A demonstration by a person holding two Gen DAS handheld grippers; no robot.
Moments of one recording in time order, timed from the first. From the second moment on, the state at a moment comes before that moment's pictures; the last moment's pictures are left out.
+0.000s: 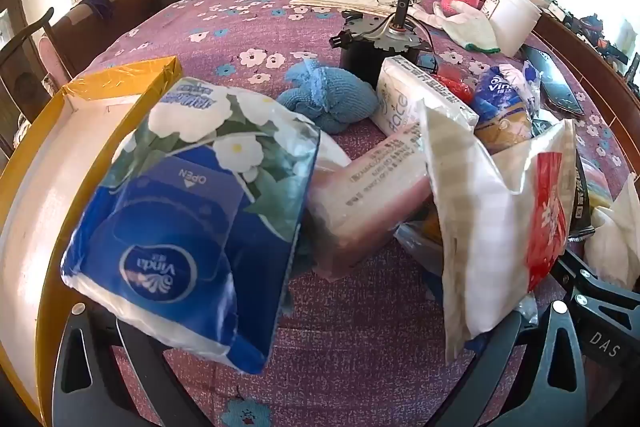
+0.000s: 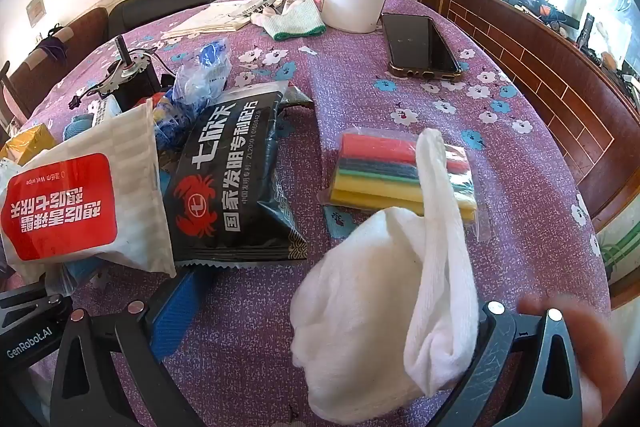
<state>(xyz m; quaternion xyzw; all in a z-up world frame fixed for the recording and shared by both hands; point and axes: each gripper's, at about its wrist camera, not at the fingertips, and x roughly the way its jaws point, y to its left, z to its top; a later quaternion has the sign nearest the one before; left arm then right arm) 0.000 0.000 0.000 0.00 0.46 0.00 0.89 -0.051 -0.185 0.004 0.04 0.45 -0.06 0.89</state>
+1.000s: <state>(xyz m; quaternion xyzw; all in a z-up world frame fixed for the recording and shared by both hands) -0.103 0.087 0.076 -0.05 0.38 -0.11 0.92 -0.070 -0.184 0.008 0.02 0.51 -0.01 0.86</state>
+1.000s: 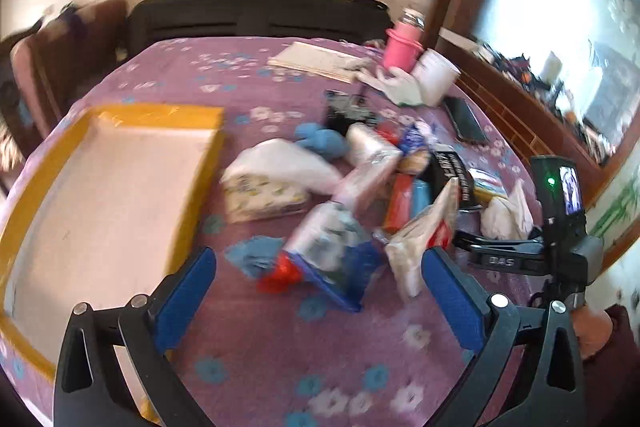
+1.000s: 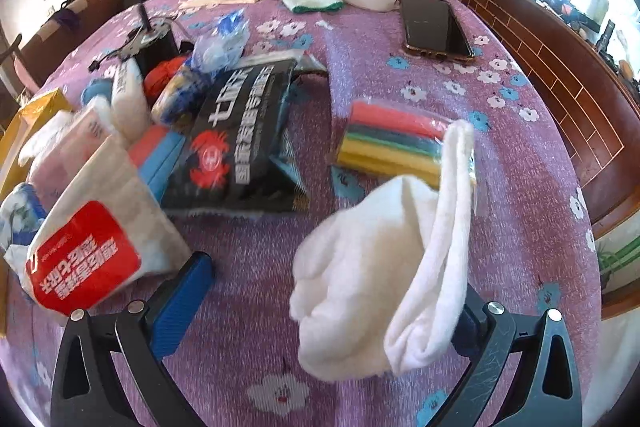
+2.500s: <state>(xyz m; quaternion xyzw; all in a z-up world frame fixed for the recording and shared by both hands) -0.096 -0.007 0.034 0.11 0.41 -0.23 0.87 -0.115 -0.176 0.032 0.24 0.47 0.16 0.83</state>
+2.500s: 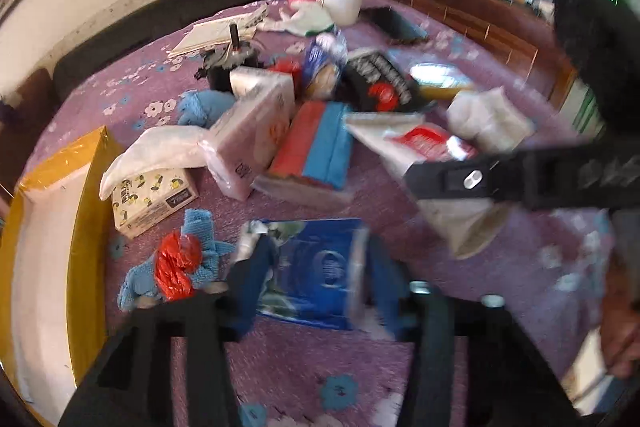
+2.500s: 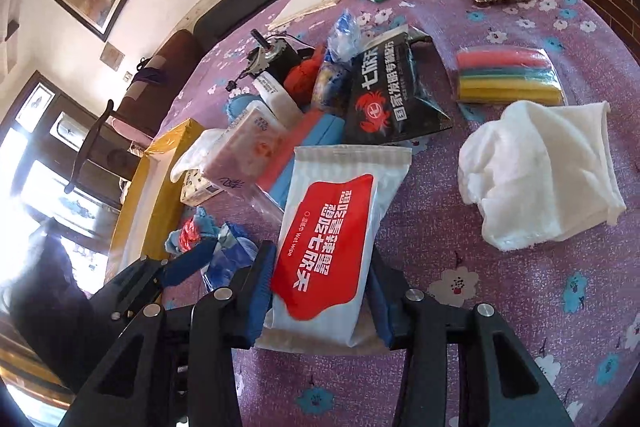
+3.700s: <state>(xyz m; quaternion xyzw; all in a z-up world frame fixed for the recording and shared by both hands) 0.054 0.286 0.052 -0.16 0.42 -0.03 0.89 0.034 0.130 0.073 -0.02 0.44 0.22 0.87</state>
